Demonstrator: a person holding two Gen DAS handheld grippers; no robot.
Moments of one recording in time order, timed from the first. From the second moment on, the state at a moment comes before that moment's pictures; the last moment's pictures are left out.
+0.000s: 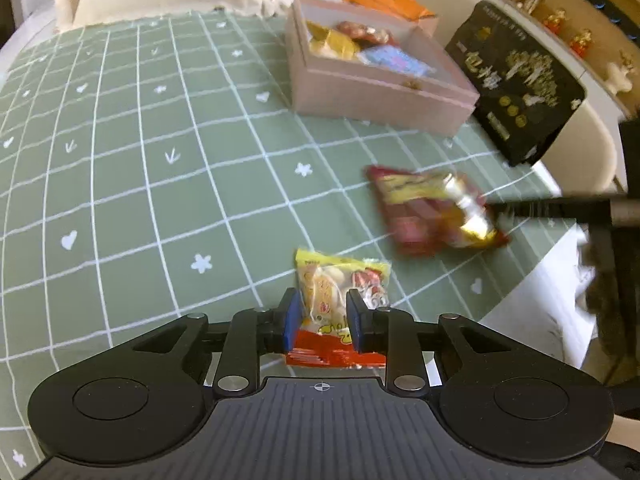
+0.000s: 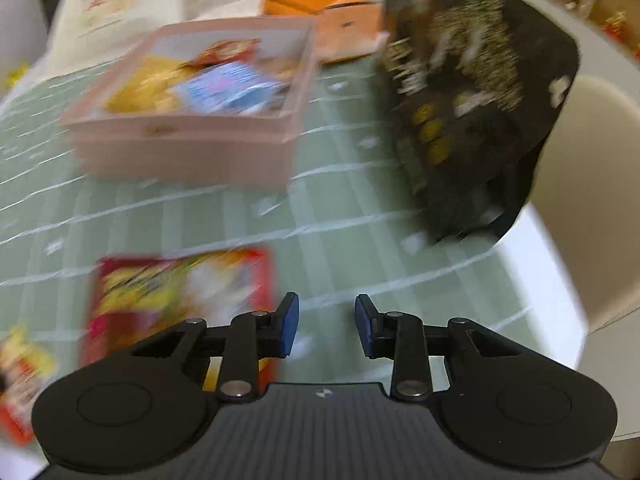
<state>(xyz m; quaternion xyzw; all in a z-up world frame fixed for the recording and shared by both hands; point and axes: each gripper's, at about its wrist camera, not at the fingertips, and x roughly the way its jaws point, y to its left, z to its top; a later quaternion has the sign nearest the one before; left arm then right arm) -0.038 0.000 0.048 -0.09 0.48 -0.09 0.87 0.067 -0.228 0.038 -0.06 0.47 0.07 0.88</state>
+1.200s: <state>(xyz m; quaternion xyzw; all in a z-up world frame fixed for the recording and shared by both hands) -0.015 0.021 0.033 -0.06 0.51 -0.04 0.86 0.044 -0.132 0.047 -0.18 0.44 0.30 0.83</state>
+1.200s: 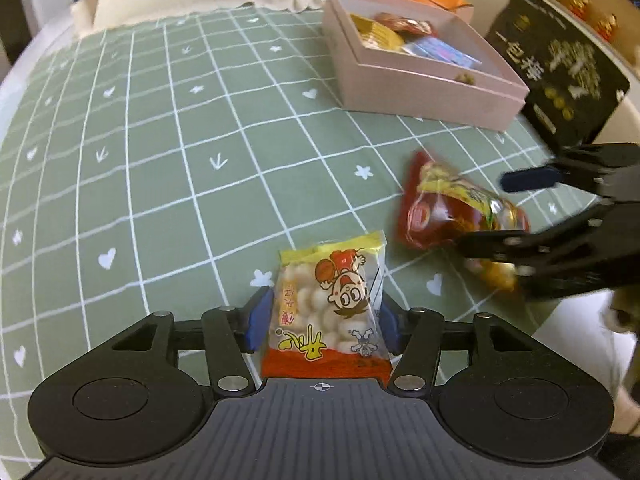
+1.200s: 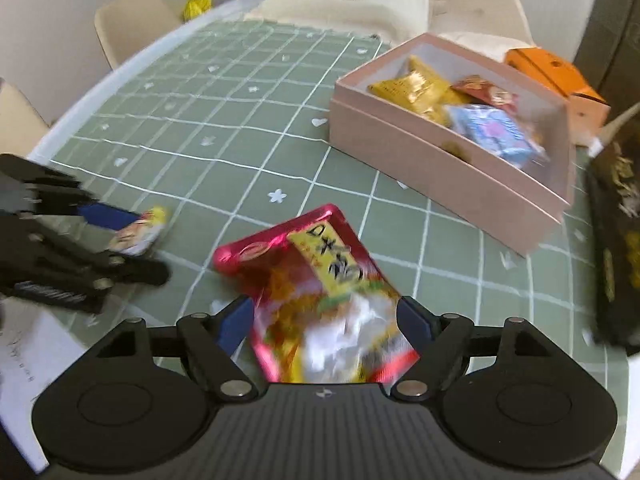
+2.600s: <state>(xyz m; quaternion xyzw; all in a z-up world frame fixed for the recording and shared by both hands) -0.038 -0.005 0.030 -0.01 0.50 -0.10 0.86 0.008 -0.154 0.027 -0.07 0.51 0.19 0.84</state>
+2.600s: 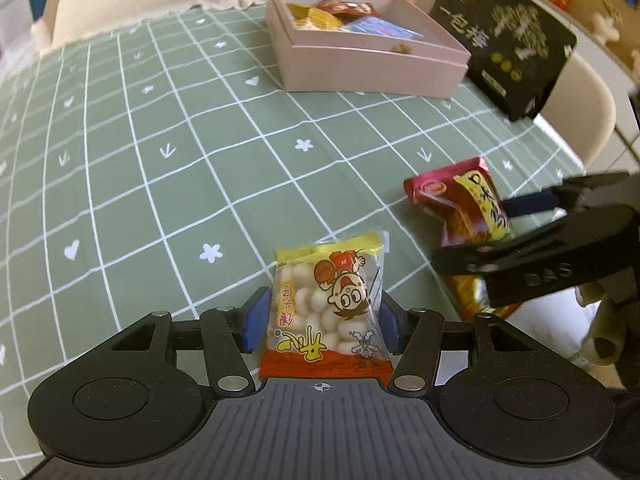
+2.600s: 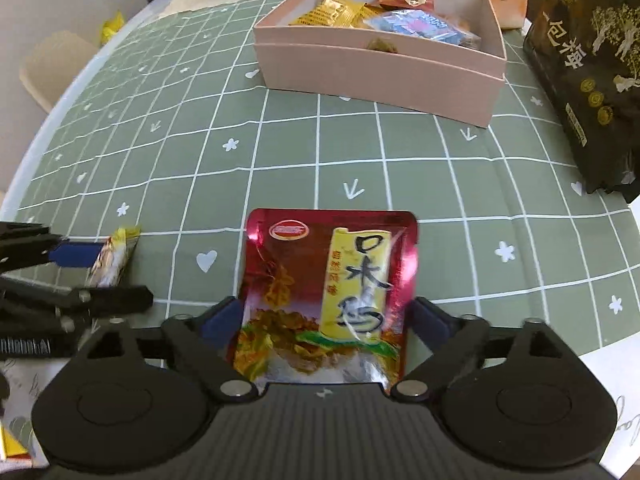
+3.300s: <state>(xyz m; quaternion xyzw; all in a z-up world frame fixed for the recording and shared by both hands) -0.041 0.003 0.041 -0.05 0.50 -0.11 0.86 -0.005 -0.183 0.060 -0.09 0.47 0.17 0.86</state>
